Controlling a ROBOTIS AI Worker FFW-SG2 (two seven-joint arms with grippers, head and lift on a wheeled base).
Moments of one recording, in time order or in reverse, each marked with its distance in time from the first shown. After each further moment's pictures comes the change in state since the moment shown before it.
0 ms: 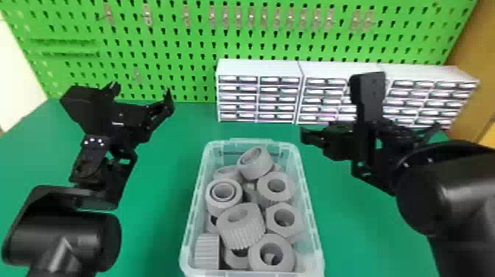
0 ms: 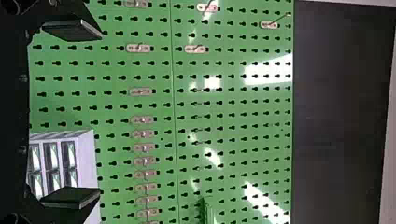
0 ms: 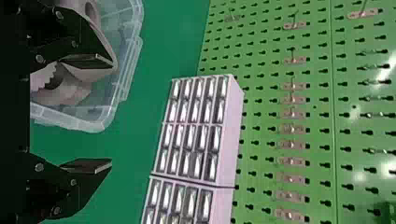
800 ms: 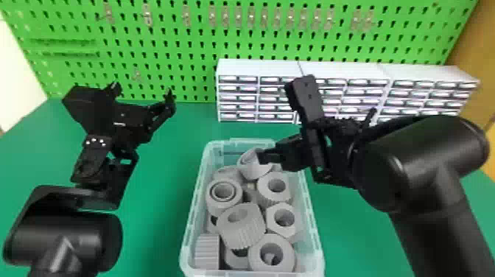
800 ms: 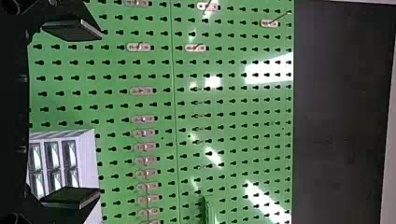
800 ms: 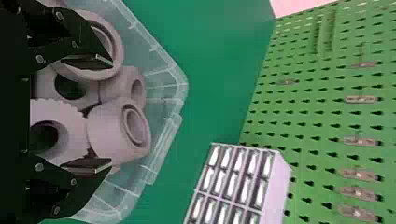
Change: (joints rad) left arm 0.000 -0.001 -0.004 0.000 -0.006 0.002 0.000; right arm -0.156 0.008 0.207 0.054 -0.084 0.281 0.000
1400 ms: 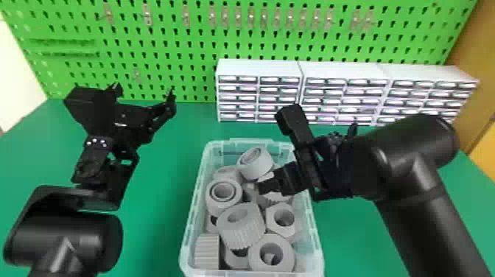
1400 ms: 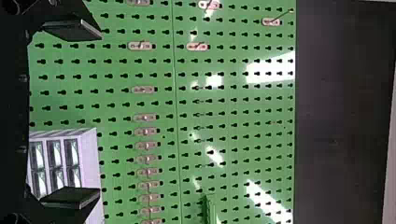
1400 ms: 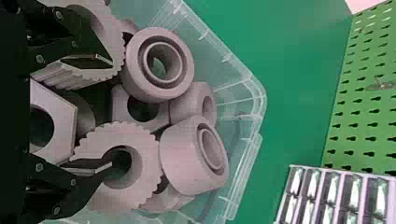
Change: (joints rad) left arm 0.002 0.001 -0.003 0.000 0.000 0.005 0.000; right arm -0.046 0.007 0.014 0.139 -0.083 0.175 0.000
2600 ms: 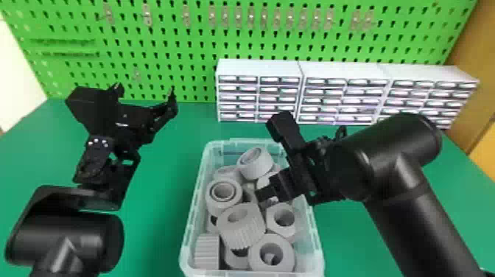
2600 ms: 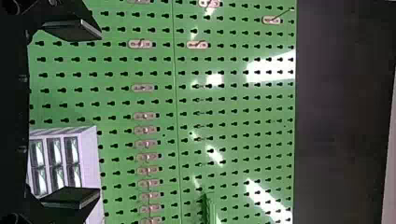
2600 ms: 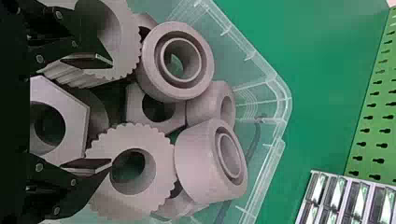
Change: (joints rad) left arm -0.001 0.000 -0.005 0.000 0.003 0.000 0.000; right arm -0.026 -0.002 0.060 0.040 0.024 0.024 0.000
